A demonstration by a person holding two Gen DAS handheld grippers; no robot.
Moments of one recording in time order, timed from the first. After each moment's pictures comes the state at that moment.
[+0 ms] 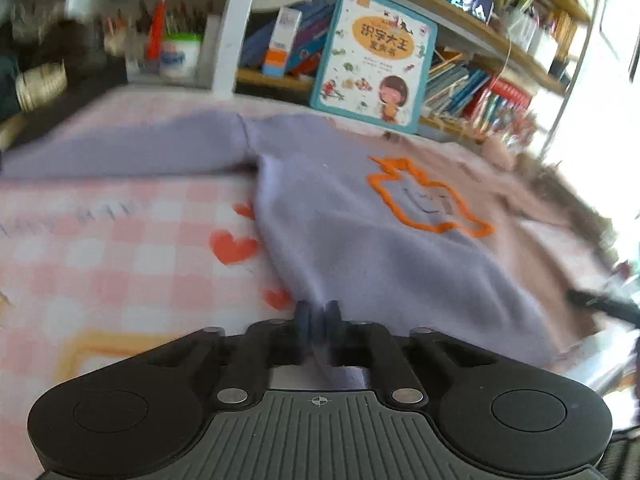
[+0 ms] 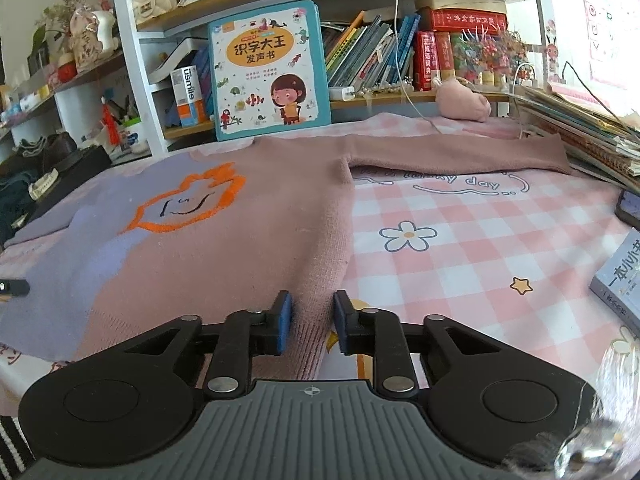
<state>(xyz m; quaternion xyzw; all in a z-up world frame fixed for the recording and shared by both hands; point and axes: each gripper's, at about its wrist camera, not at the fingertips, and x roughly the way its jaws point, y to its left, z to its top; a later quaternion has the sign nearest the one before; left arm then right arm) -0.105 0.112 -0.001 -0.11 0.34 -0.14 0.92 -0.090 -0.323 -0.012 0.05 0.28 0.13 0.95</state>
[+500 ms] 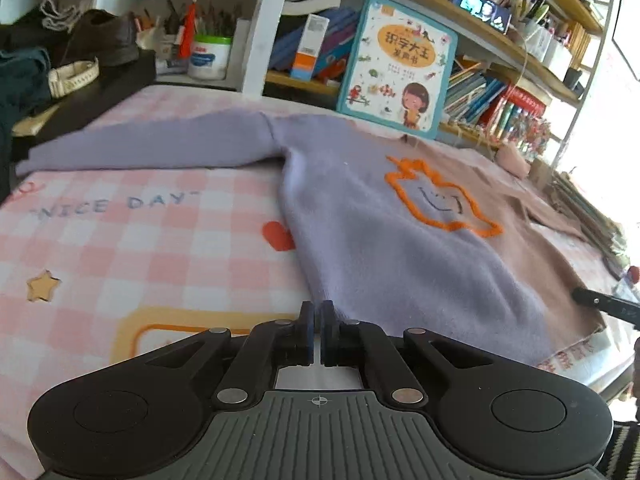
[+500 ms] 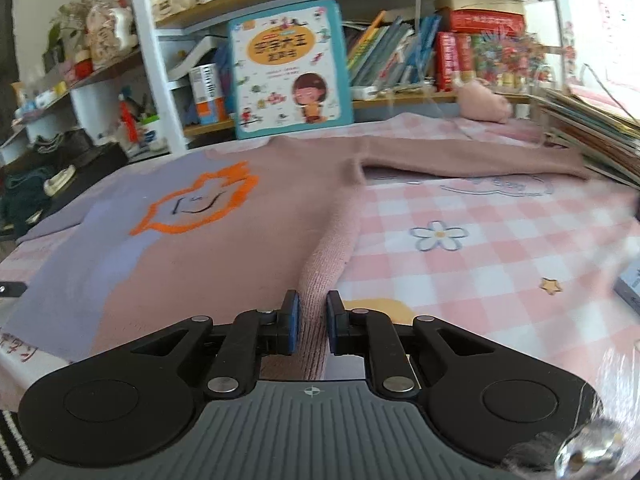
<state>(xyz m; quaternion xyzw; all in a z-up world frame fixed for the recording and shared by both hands) -0.121 0.126 0.004 -0.10 0.34 -0.11 0.93 -0.091 -0.314 -0.012 0.05 0.28 0.15 0.95</state>
